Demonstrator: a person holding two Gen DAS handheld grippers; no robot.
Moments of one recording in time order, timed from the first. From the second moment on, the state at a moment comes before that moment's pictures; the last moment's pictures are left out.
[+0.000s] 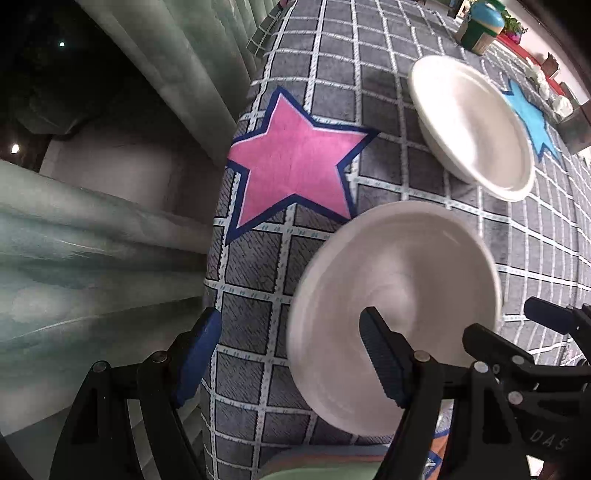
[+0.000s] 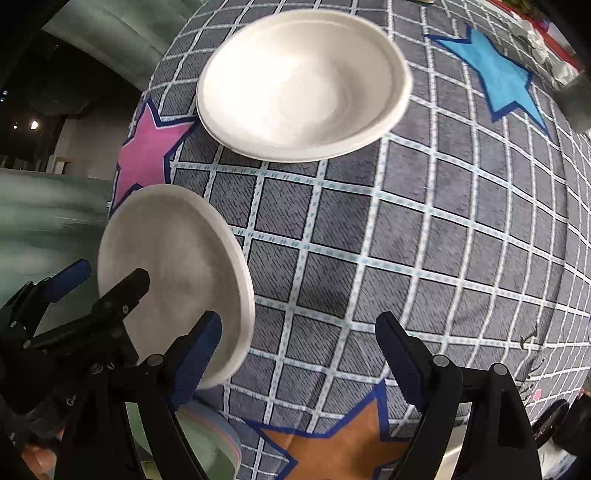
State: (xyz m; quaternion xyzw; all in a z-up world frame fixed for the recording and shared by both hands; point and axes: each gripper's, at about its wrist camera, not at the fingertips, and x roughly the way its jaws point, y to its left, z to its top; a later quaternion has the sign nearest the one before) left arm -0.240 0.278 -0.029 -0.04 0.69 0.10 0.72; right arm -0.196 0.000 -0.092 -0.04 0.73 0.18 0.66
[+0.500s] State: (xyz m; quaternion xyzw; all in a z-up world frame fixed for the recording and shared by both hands) left arm -0.238 0.262 -0.039 -0.04 0.70 0.04 0.71; right arm -0.206 0.044 -0.137 0.01 0.74 0.20 0.64
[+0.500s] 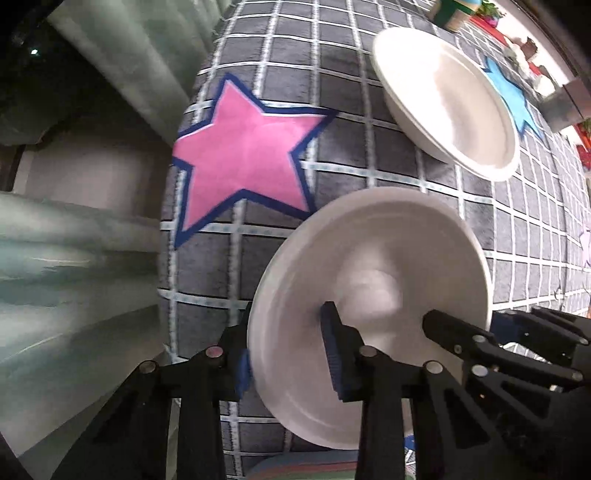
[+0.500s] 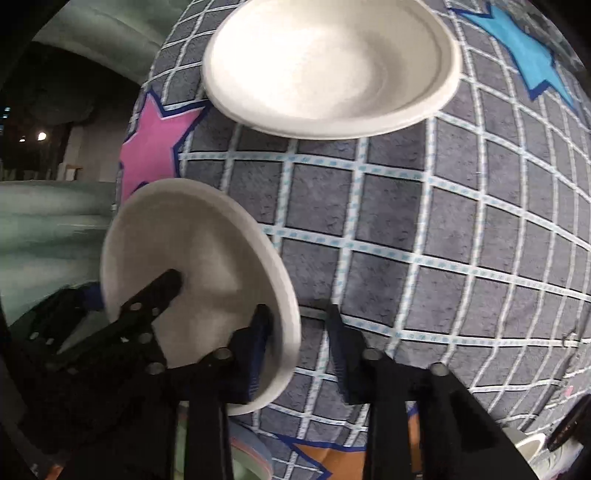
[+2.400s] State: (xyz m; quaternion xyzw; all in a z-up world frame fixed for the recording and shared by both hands) left arm -0.376 0.004 0.048 0.06 0.69 0.00 0.72; right arm -0.324 -0.228 -0.091 0.09 0.73 0.13 0.67
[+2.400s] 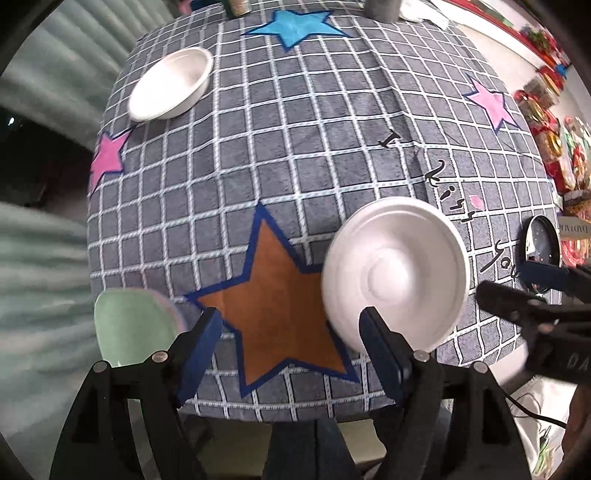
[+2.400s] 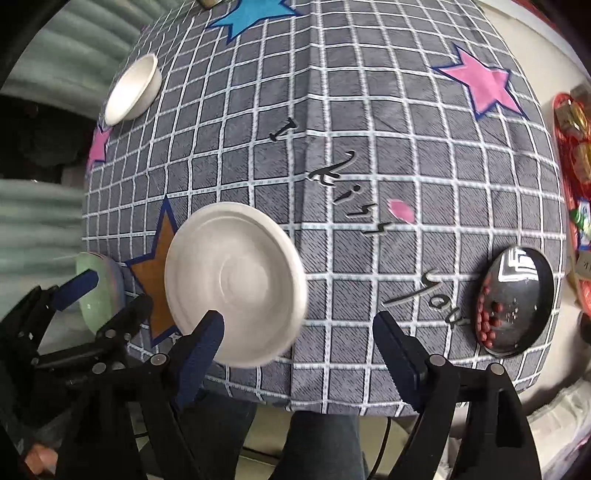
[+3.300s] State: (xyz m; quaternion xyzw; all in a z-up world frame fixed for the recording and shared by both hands) left arm -0.364 -0.008 0.159 0.05 0.61 0.02 0.79; right arm -0.323 -0.268 -0.058 0.15 0.68 0.15 0.70
